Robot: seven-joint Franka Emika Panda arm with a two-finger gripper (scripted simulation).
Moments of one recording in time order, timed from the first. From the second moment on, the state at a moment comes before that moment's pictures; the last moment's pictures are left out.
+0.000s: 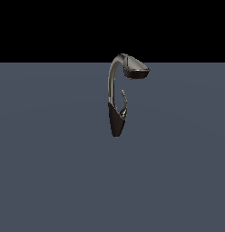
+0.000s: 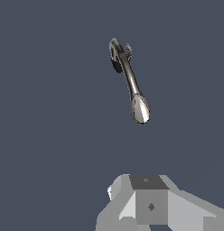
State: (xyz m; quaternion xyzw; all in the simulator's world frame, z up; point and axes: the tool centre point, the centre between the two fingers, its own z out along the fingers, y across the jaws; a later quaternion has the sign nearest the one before) arm -0.221 -0.003 0.474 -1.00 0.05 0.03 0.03
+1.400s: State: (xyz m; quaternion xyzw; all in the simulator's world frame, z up) arm -0.046 -0.002 0.357 -0.91 0.34 0.18 0.17
